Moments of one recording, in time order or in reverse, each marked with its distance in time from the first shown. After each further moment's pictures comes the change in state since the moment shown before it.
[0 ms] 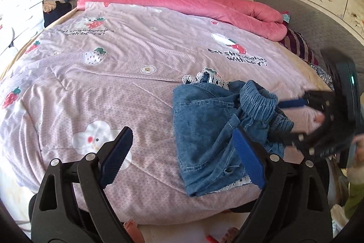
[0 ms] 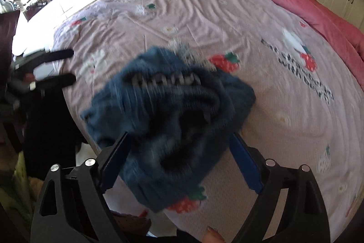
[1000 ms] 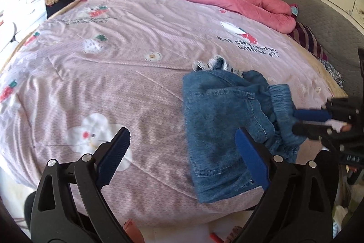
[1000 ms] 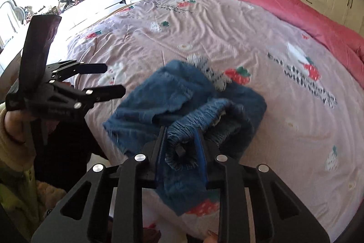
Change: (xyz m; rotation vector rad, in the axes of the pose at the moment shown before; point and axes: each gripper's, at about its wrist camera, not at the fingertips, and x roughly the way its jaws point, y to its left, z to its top) left arm 0.031 0.009 -0.005 -0.016 0.065 0.029; right arm -0.019 0.023 -0.013 -0.003 -0.132 0.046
